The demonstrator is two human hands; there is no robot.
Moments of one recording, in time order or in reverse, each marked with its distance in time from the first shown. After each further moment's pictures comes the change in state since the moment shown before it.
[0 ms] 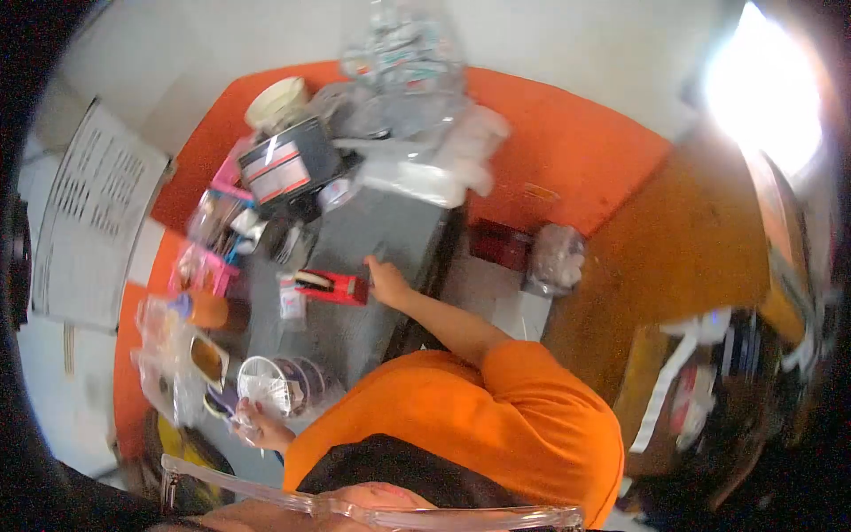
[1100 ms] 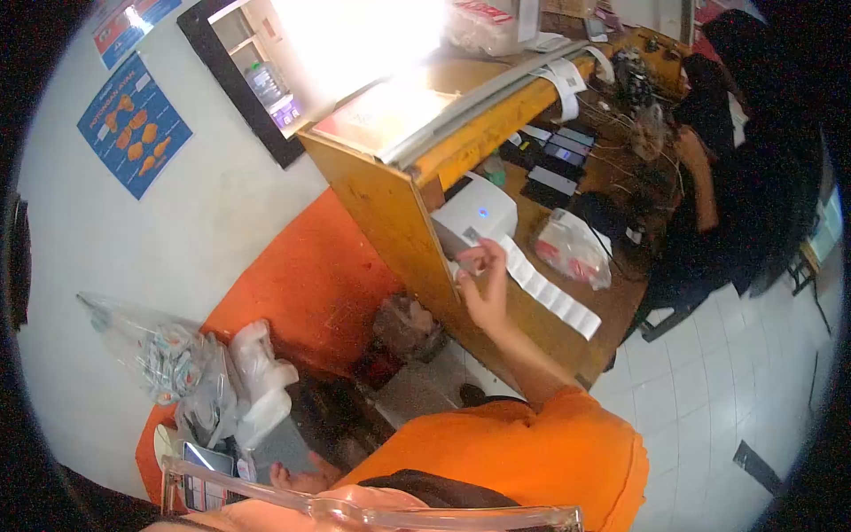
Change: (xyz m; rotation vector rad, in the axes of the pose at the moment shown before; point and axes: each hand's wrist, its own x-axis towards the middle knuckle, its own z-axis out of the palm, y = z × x) left_hand -0.219 0.137 0.232 -0.613 -0.702 0.846; right_hand -0.358 -0.011 -0.384 -0.198 1.695 0.070
